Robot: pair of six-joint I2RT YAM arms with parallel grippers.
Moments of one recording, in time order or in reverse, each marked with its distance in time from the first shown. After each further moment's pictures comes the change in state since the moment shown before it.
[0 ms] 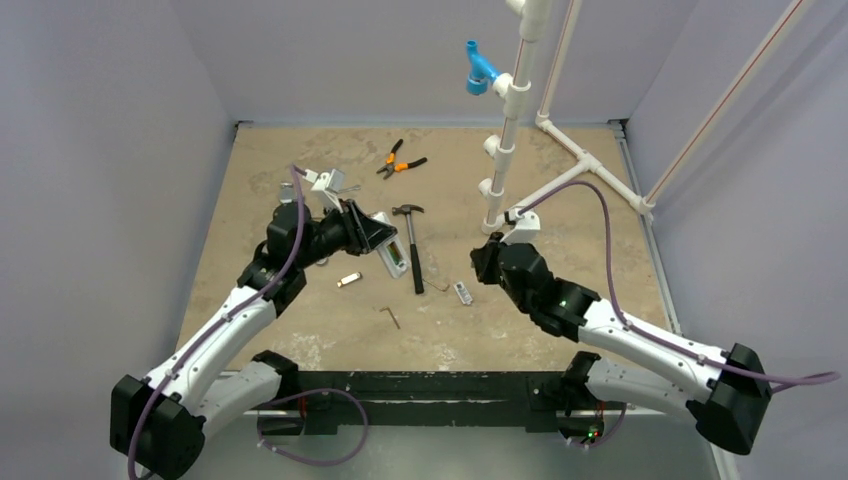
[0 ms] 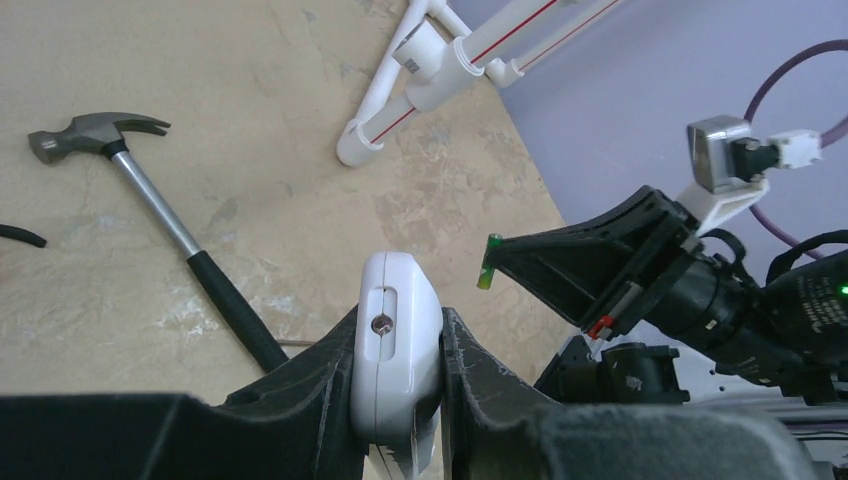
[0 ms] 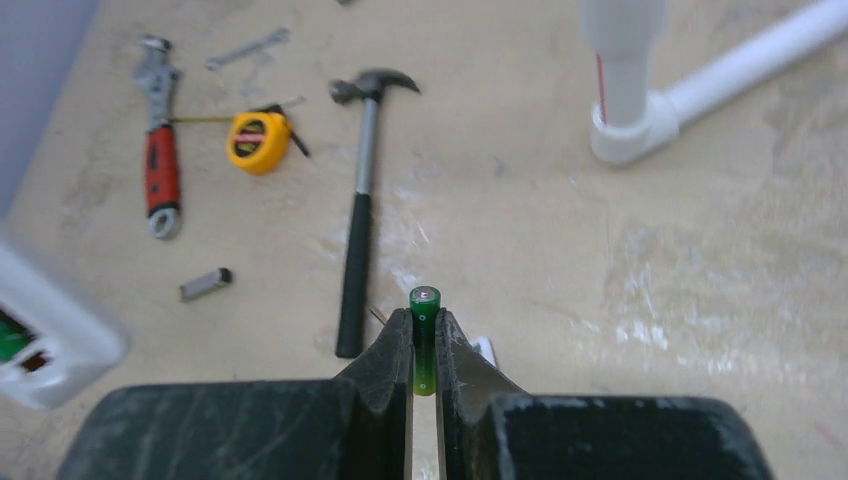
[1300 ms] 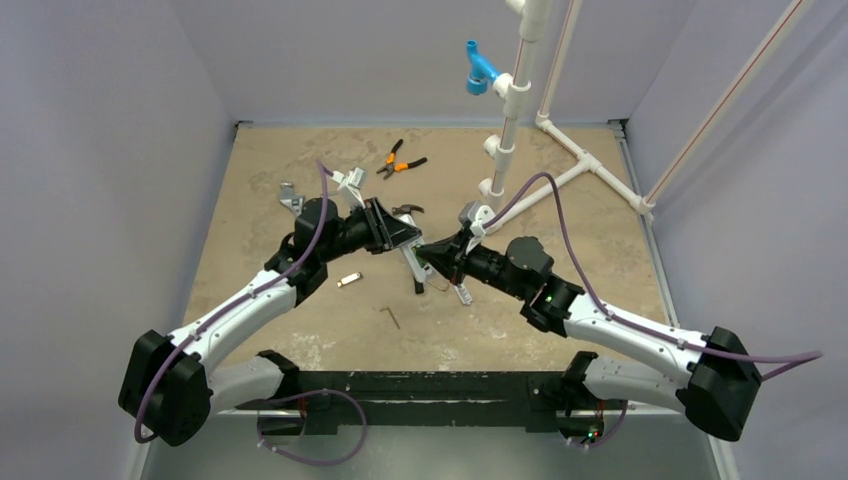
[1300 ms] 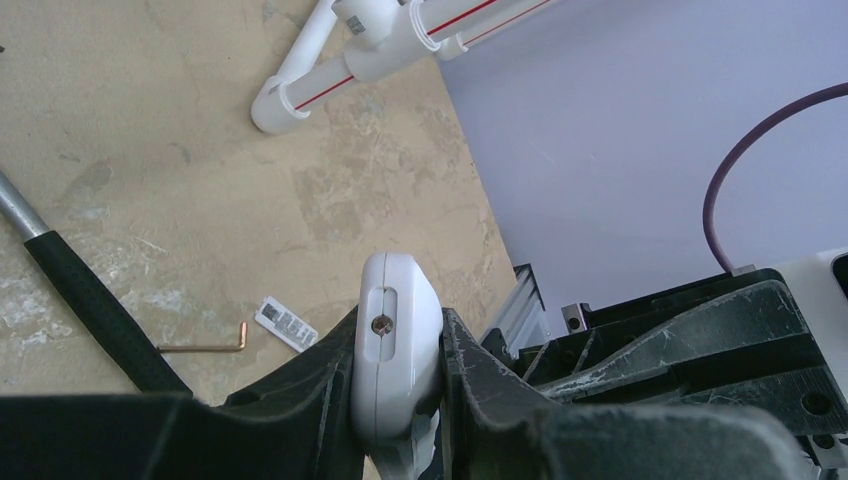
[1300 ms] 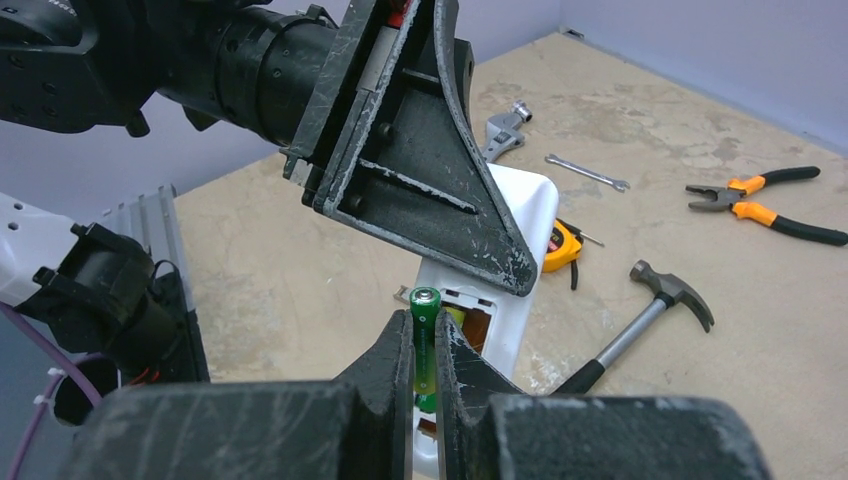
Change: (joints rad) left arm -0.103 0.193 0.009 0.183 0.012 -0.237; right arm 0.000 0.078 -0.007 0.608 -0.650 -0.539
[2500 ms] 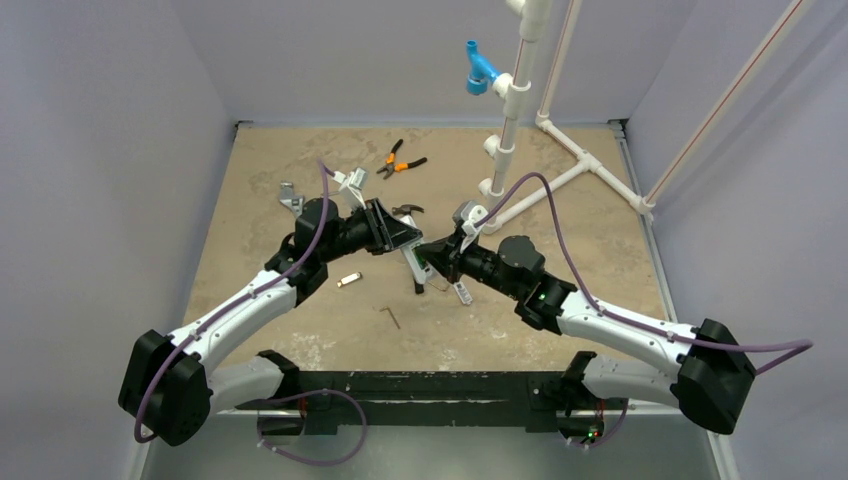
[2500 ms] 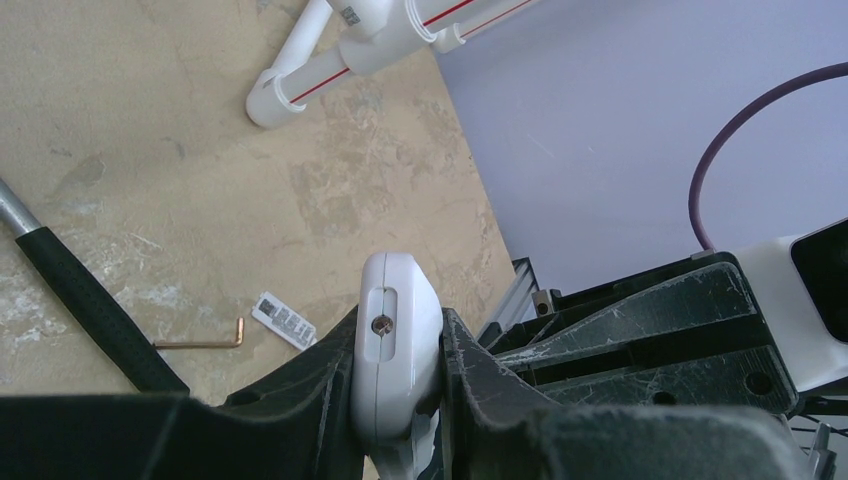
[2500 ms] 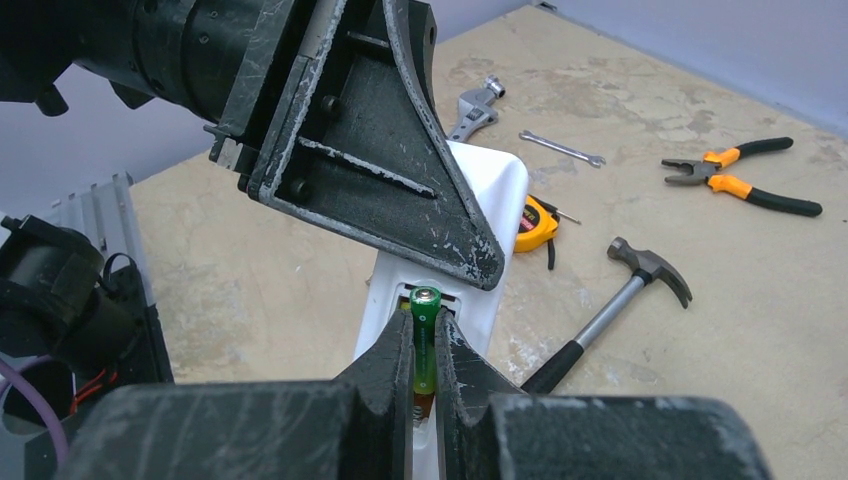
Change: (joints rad) left arm -0.004 0.000 0.001 -0.002 0.013 0.001; right arm 0.000 0.055 0.000 0.008 0.053 -0.021
